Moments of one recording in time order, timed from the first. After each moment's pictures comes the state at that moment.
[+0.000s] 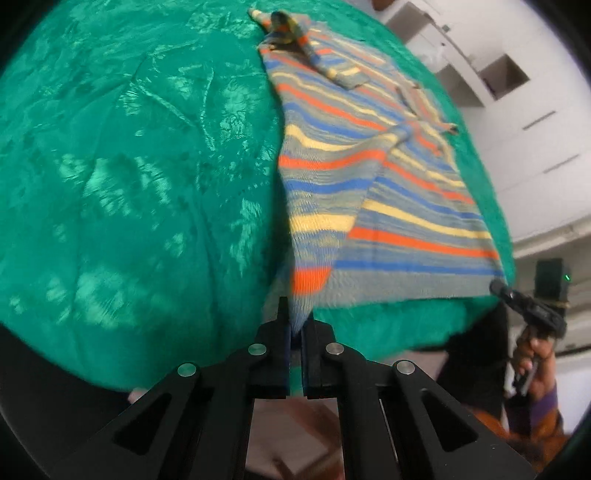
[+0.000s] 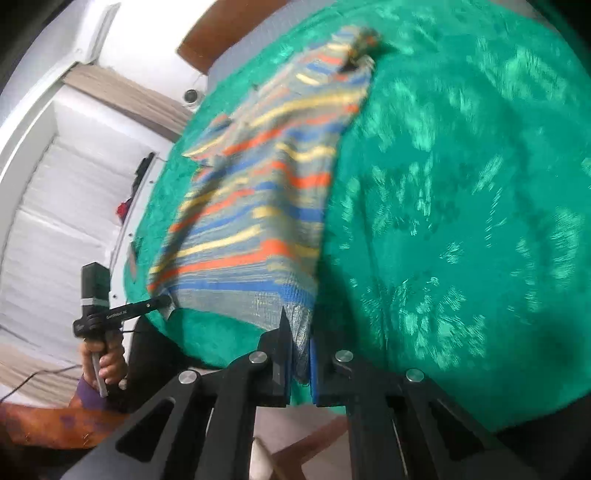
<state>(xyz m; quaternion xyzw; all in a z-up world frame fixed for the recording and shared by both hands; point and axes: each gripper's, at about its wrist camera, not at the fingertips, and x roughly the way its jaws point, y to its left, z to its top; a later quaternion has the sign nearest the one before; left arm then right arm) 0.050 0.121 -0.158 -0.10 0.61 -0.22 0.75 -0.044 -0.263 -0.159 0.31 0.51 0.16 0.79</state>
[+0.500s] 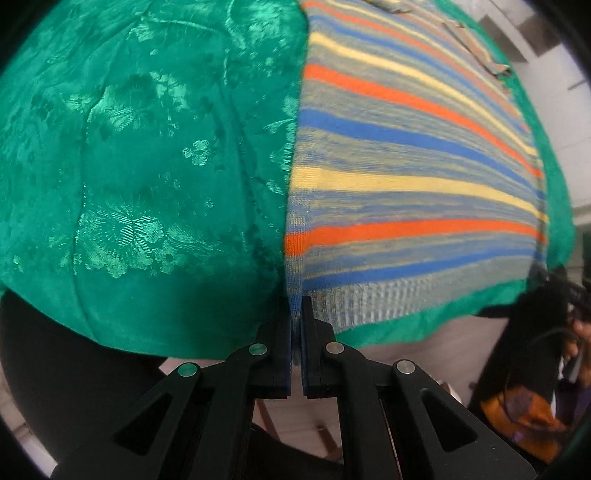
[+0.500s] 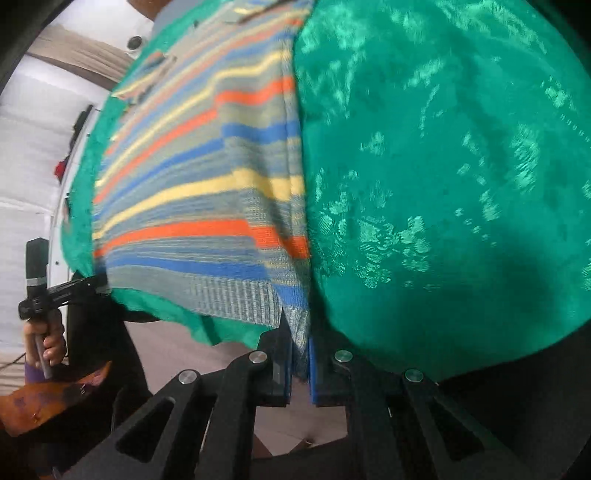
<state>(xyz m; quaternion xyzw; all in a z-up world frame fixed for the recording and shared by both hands) 0.047 0.094 -0.215 0.00 0.68 -0.13 0.72 -0.038 -0.256 -0.219 0.22 0.64 0.06 0.74</state>
